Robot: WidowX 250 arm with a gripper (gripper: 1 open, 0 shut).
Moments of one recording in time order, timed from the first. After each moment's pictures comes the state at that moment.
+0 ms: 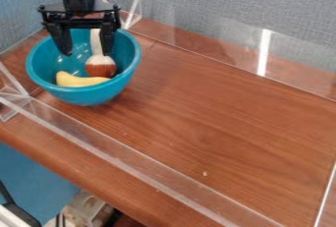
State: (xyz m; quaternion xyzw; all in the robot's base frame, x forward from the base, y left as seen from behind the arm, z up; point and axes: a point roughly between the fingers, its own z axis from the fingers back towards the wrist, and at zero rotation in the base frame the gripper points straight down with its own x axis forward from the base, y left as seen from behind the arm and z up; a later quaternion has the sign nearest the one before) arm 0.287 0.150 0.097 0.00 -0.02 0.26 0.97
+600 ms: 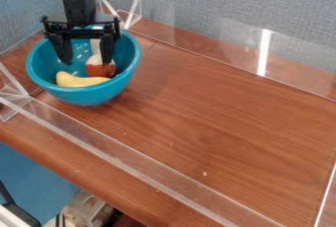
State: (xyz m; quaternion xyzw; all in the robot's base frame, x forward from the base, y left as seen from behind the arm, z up) arm 0.288 0.155 0.077 0.01 -0.01 0.27 0.96
